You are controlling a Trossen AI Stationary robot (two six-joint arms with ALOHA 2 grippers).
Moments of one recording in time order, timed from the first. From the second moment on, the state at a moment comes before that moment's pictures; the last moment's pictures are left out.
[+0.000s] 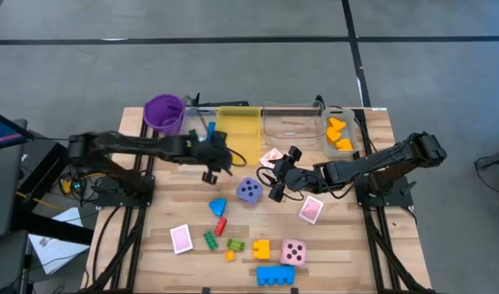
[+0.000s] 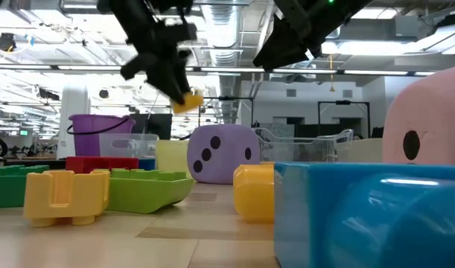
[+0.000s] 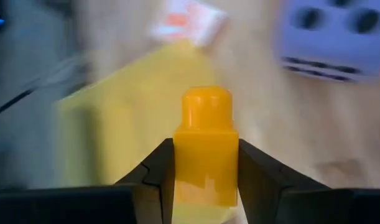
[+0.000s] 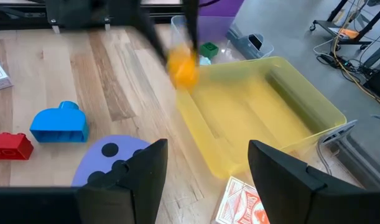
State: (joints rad) left arm 0.13 1.42 1.02 -0.51 -0.30 0.58; right arm 0.21 1.46 0.96 -0.13 0.65 0.21
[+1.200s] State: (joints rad) left arm 0.42 1.68 1.07 0.26 0.10 0.17; right arm 0.19 1.46 0.96 -0.12 0.73 0.17
